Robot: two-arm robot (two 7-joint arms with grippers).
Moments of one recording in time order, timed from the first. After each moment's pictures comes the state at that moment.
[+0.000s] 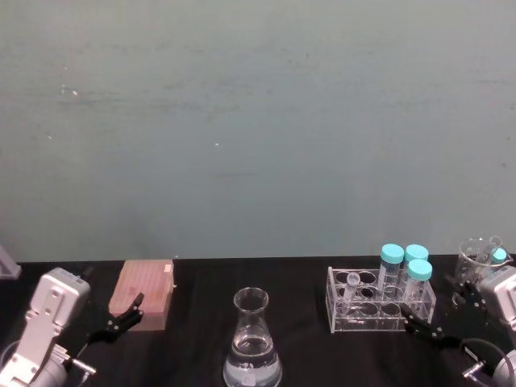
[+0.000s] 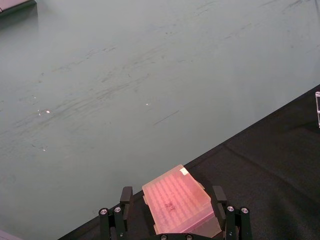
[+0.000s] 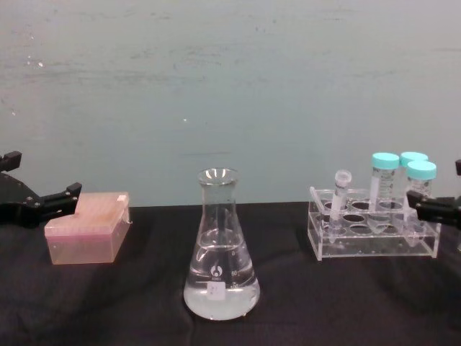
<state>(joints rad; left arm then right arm) -0.20 0.60 0.45 -1.41 -0.25 -0.12 0.03 0.24 0.56 -0.42 -1.37 0.28 -0.14 0.12</state>
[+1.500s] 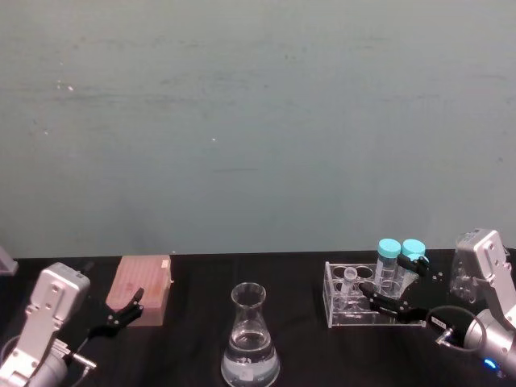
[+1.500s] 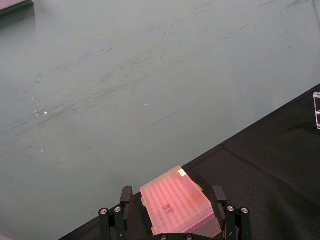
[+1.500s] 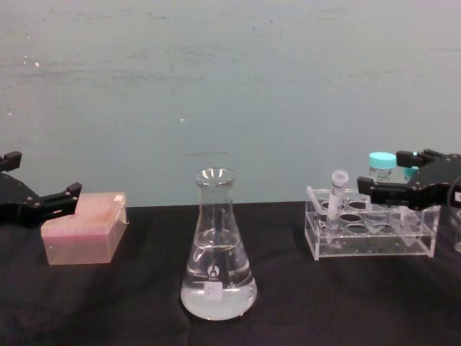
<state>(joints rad) -0.20 0.60 0.45 -1.41 -0.25 -0.12 0.03 0.42 0.43 -0.38 -1.13 0.32 -0.17 0.47</state>
